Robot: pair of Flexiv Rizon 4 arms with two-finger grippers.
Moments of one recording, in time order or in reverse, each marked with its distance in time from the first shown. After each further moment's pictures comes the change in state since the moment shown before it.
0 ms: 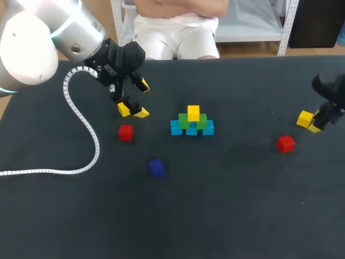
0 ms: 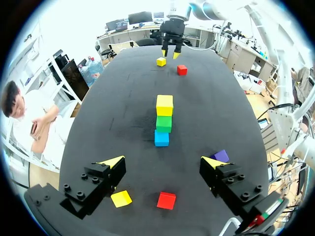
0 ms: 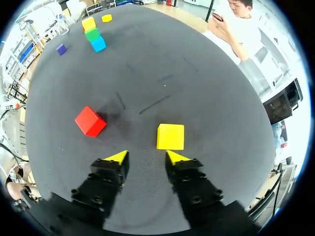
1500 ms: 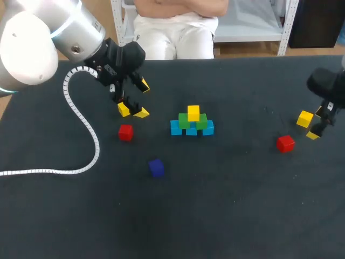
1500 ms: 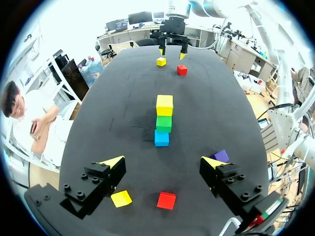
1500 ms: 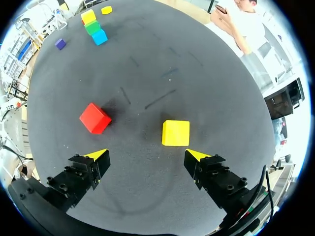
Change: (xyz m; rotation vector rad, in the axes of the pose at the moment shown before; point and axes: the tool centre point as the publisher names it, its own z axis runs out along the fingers) left arm 0.000 0.000 0.000 0.000 0.000 0.000; right arm 0.001 0.006 -0.006 -0.005 0.088 0.015
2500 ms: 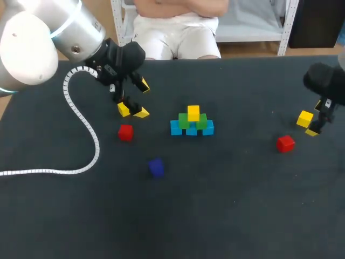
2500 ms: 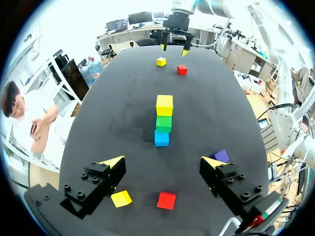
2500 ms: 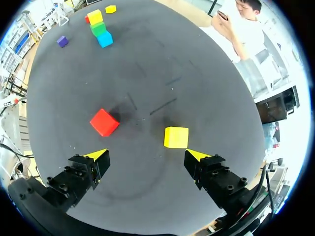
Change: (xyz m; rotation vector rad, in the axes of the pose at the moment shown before) left arm 0.000 0.000 0.000 0.000 0.000 0.000; right arm -0.009 0.010 -0.019 0.051 0.037 -0.038
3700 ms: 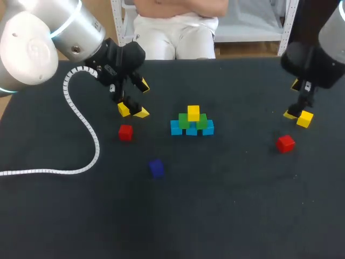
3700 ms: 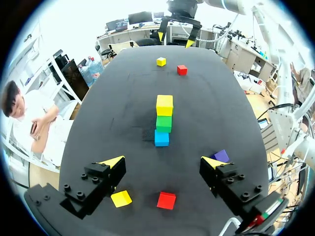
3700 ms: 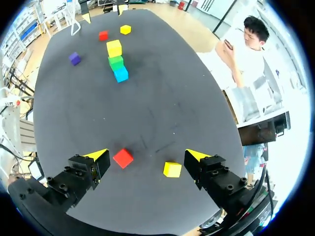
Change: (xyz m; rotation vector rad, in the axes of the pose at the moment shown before) left arm 0.000 0.000 0.000 0.000 0.000 0.000; right arm -0.073 0.029 -0.056 0.088 -0.098 -0.109
